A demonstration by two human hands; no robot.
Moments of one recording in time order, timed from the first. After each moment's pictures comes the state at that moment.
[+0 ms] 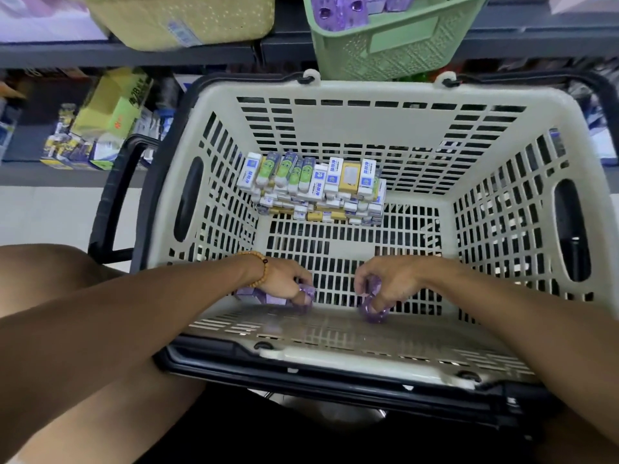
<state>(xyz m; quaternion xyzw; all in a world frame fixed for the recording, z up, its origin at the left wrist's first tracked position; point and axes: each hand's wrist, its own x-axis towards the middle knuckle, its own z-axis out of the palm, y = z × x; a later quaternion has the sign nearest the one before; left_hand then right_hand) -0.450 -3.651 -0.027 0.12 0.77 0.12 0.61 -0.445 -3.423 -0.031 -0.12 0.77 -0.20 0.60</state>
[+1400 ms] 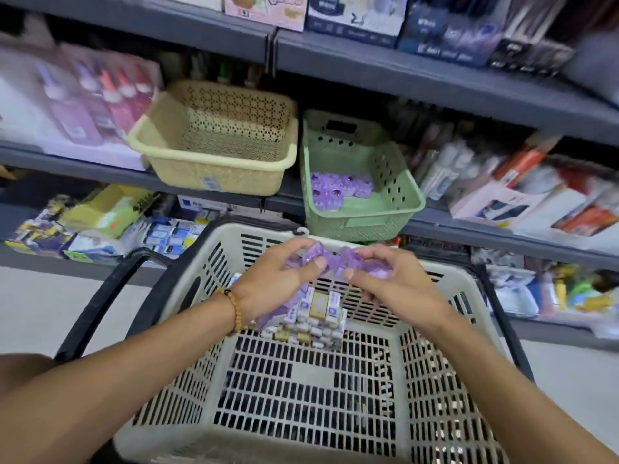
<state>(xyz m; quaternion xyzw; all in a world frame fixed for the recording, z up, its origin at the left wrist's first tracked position) -0.507 -3.633 0.133 0.05 0.79 0.58 0.16 -0.509 -3.432 0.143 0.00 0.84 -0.53 0.11</state>
